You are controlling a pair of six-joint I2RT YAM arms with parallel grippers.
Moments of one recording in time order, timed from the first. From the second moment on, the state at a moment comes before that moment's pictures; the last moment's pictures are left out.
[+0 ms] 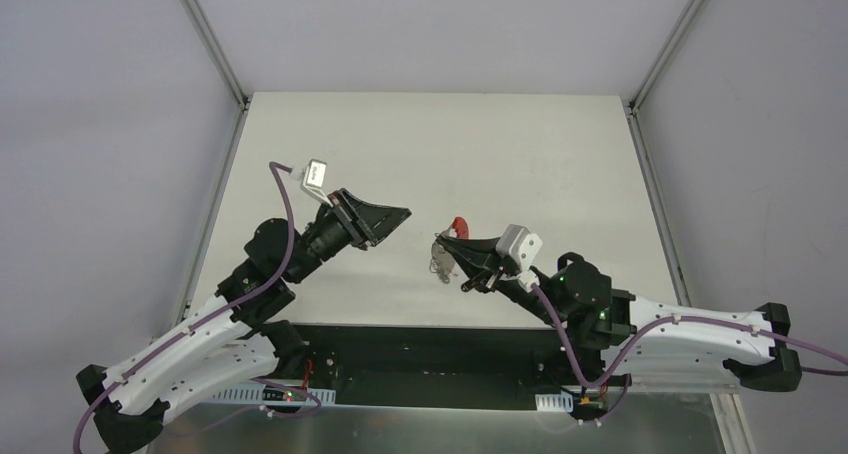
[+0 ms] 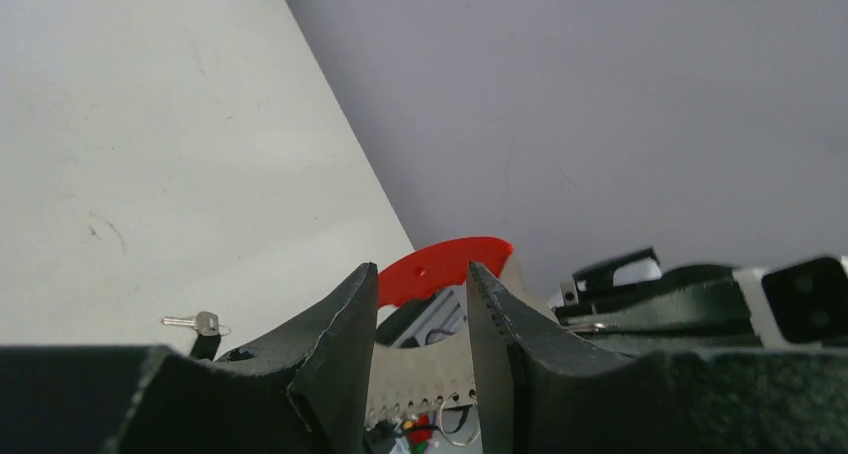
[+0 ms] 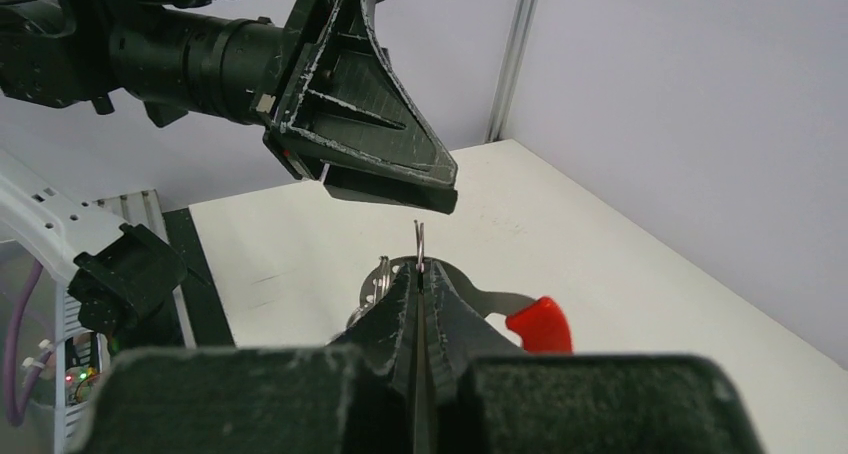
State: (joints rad) left arm -0.84 0.64 0.69 0.02 -0.08 -0.97; right arm 1.43 0.75 0.67 0.34 0.37 -0.23
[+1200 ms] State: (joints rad) left arm -0.84 0.72 0.76 0.48 0.71 -0.65; right arm 1.43 0.76 0.92 0.00 0.14 0.16
